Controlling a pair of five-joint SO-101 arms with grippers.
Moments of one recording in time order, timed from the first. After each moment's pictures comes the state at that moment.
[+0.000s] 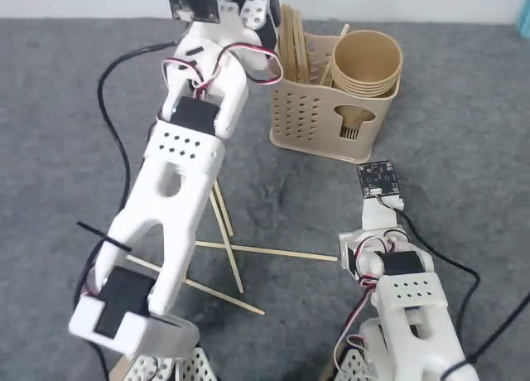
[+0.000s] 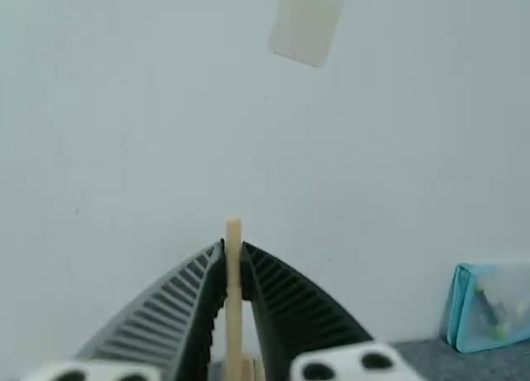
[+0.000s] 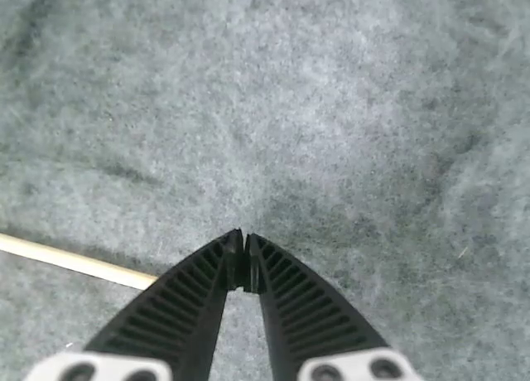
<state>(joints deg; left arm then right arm) 12.2 -0.7 2.7 10.1 16.9 -10.0 -52.1 79.3 45.3 1.0</state>
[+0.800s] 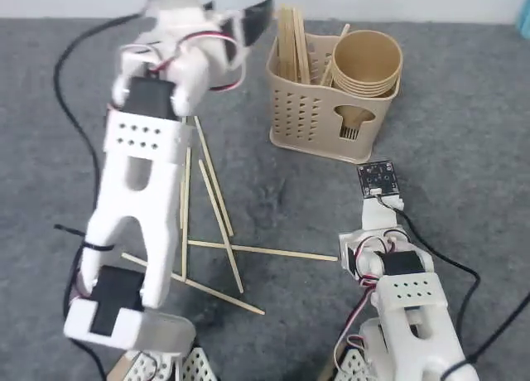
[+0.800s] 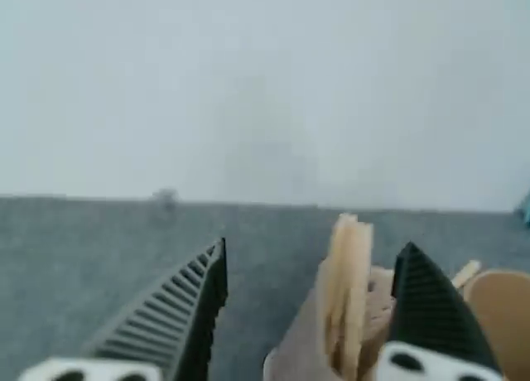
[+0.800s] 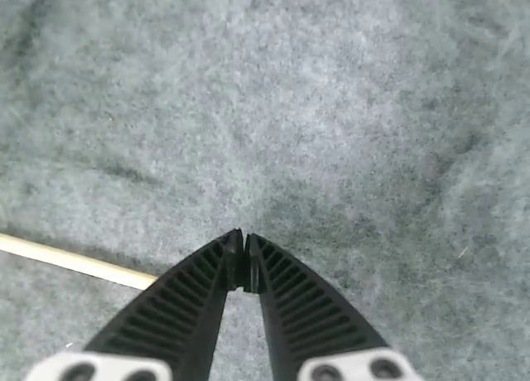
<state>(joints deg) 3.5 -0.7 -14.9 56.7 18.7 -10.0 -52.1 79.3 45.3 1.0</state>
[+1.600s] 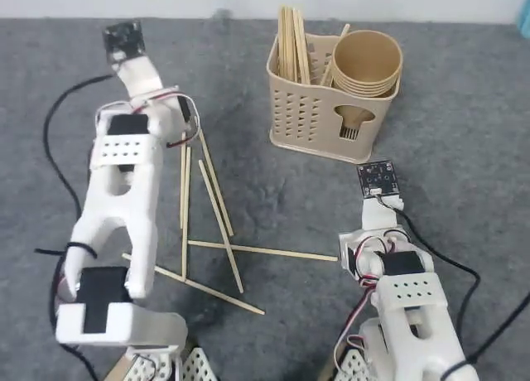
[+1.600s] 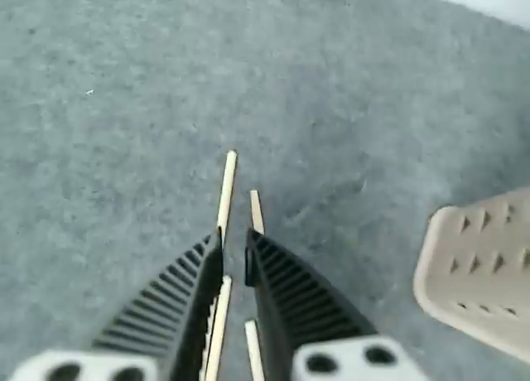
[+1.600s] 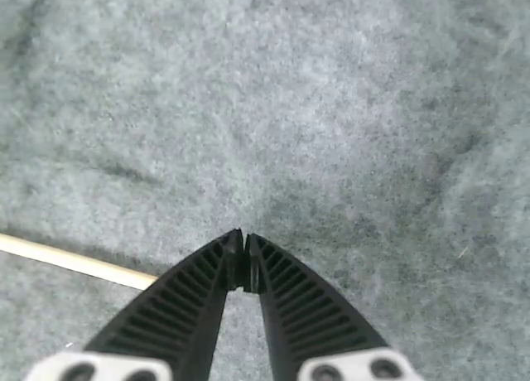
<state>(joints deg) -8.0 0.7 18.9 43.1 17.6 -10.0 -52.1 79.3 45.3 1.0</state>
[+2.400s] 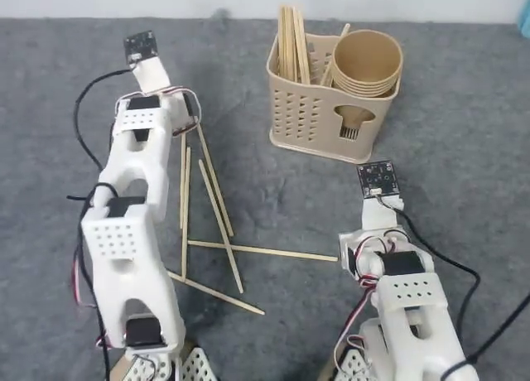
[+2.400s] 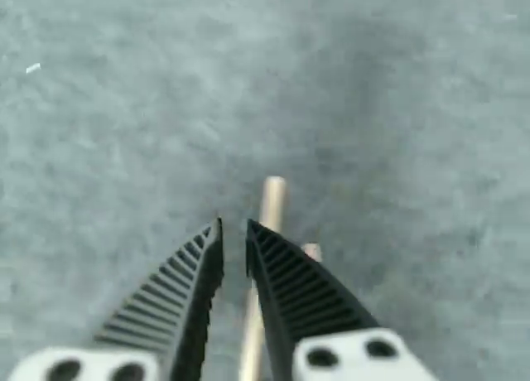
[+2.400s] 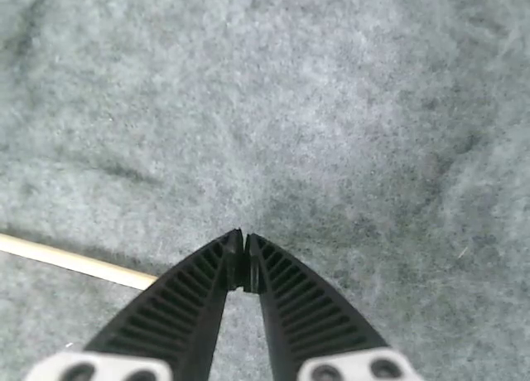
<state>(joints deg) -11.3 42.2 -14.5 44.4 17.4 -10.0 -52.1 79.3 45.3 1.0</state>
